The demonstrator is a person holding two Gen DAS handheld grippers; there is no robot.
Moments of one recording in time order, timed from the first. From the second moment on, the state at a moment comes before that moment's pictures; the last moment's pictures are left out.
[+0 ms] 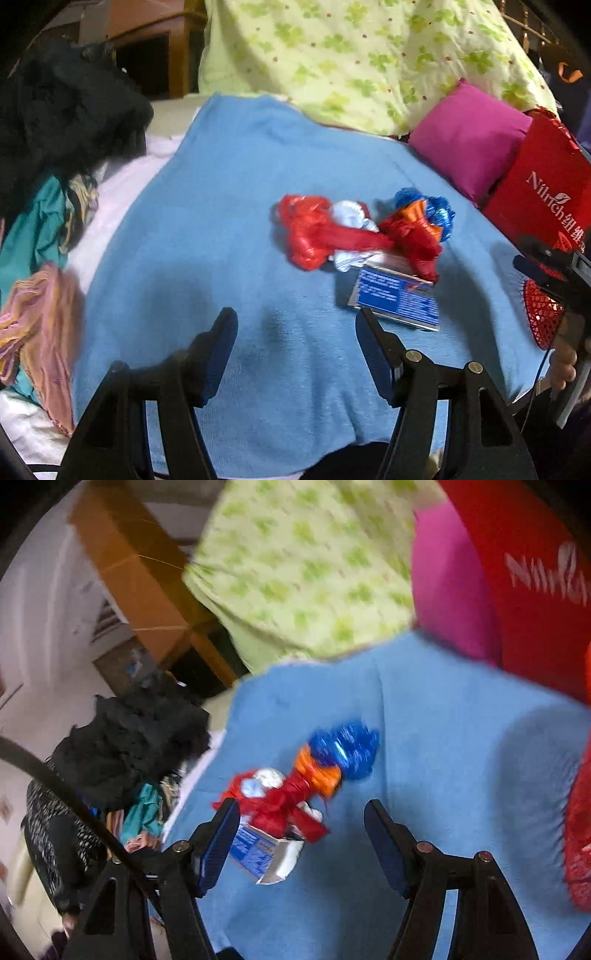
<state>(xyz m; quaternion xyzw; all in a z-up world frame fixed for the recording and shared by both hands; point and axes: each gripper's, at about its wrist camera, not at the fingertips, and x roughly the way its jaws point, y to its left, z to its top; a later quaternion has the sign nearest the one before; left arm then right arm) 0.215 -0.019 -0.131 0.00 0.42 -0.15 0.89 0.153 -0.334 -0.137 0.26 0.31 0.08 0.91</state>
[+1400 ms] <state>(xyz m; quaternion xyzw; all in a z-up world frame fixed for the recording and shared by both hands) 0.271 -0.021 -0.088 -0.13 0.42 -0.25 0.86 0.200 -0.361 -0.106 0.25 0.26 0.09 0.93</state>
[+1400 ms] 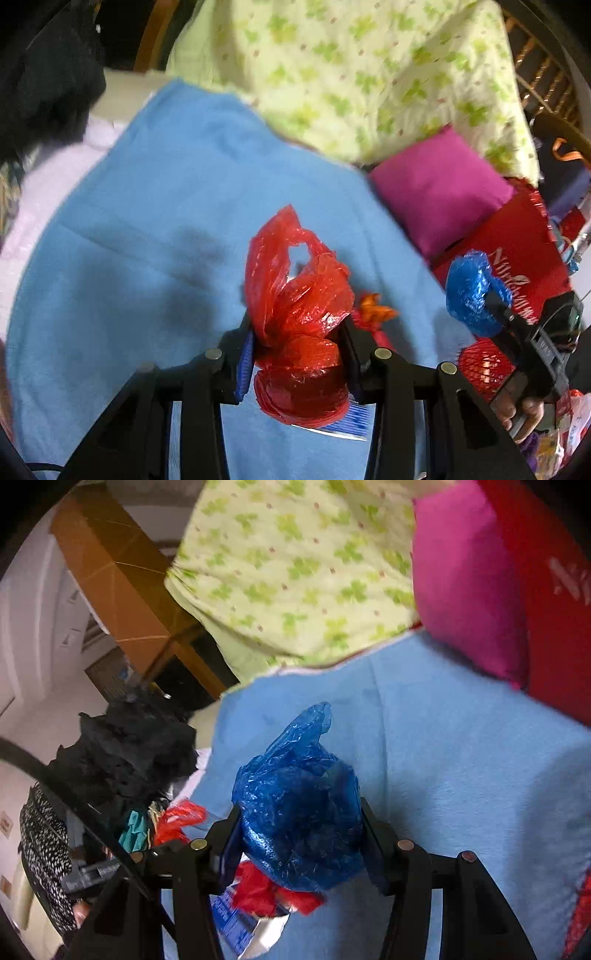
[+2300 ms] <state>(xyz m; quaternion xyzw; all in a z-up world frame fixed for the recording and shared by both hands) 0.062 -0.137 -0.024 0.08 0.31 -0.36 0.87 -0.065 -0.359 -0.070 0.21 0.14 -0.02 0.97</state>
